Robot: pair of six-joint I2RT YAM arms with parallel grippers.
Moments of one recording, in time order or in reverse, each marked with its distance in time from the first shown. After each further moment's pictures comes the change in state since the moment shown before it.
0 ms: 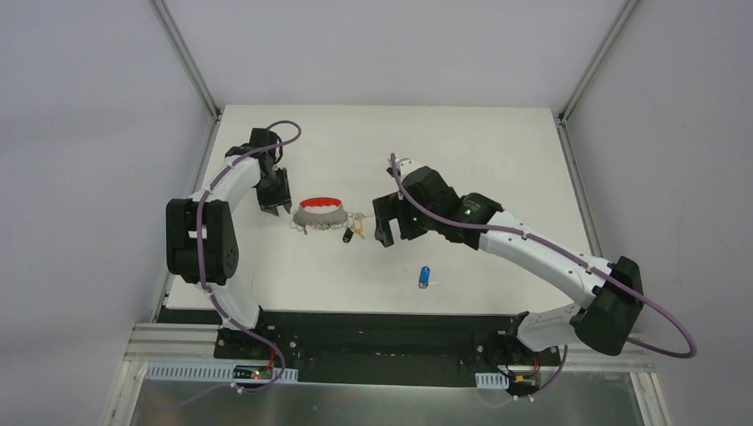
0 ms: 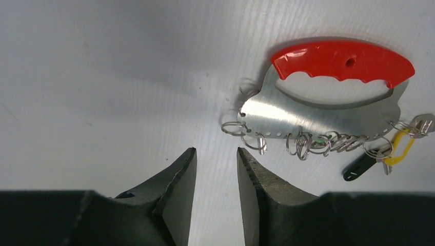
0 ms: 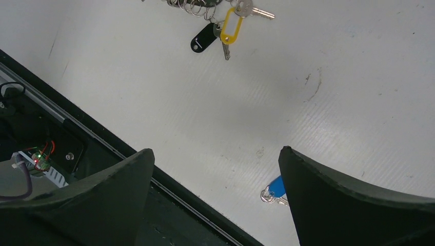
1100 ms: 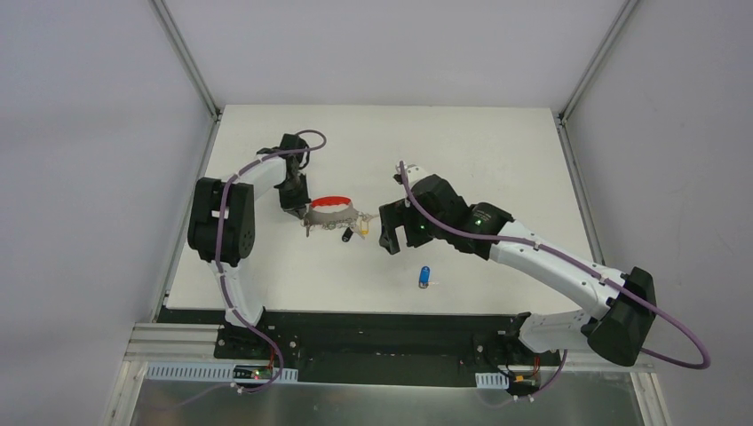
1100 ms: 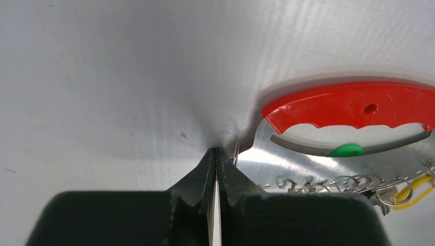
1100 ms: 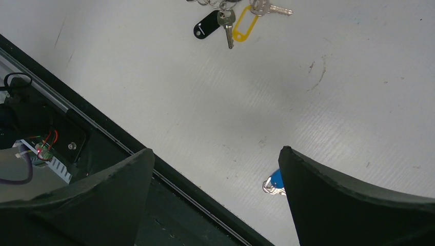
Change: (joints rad) left arm -0.101 0.212 0.056 0.077 -0.040 -0.071; right arm 0.018 -0.097 -0.093 0.029 -0.005 0.011
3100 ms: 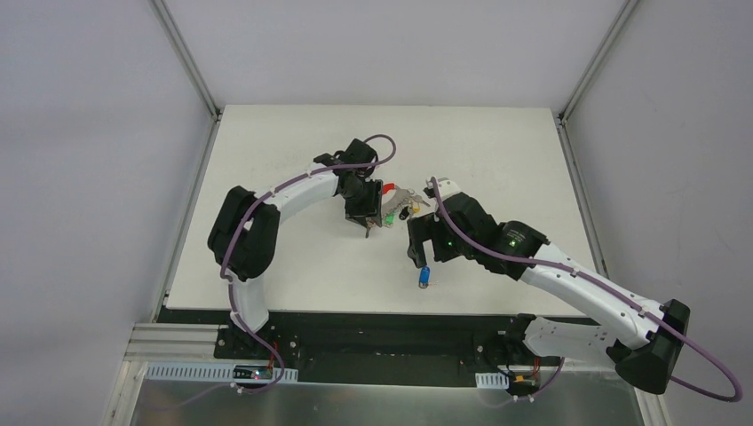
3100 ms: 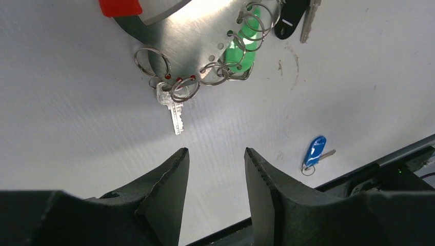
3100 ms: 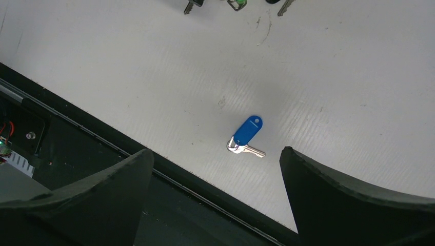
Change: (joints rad) left arm -0.436 -0.044 0.099 0.046 0.266 -0.183; right arm 0.005 -0.226 -0.121 -0.151 0.128 0.026
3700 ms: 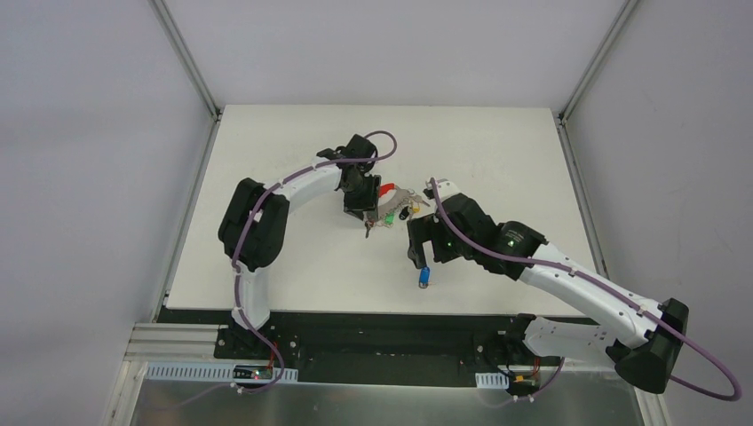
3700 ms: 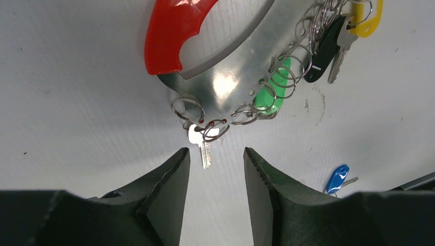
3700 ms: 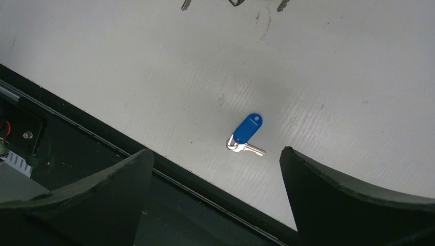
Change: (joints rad) left arm 0.035 0.100 0.069 0.001 -0.057 0.070; right arm 0.000 0.002 -0.009 0.000 0.000 0.007
